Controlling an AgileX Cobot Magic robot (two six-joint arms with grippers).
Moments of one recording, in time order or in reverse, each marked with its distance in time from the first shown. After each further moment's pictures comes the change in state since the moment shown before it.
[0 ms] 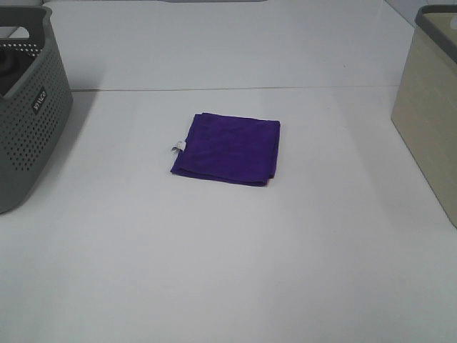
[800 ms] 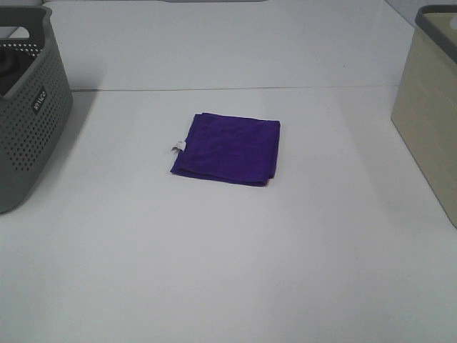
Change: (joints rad) left arm 0.000 0.000 0.000 0.000 0.000 0.000; right arm 0.000 0.000 0.000 0.000 0.000 0.000
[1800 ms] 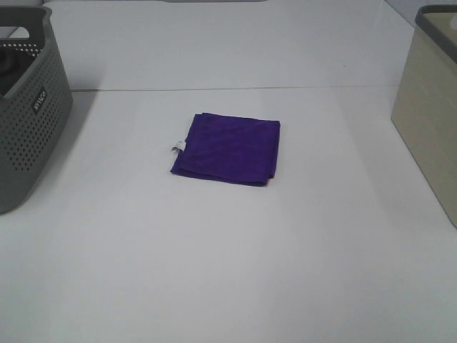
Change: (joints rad) left arm 0.000 0.000 0.000 0.000 0.000 0.000; right arm 0.000 0.000 0.000 0.000 0.000 0.000
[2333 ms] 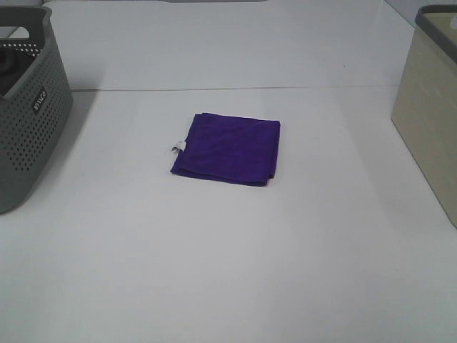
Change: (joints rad) left arm 0.000 0.000 0.000 0.000 0.000 0.000; right arm 0.000 0.000 0.000 0.000 0.000 0.000
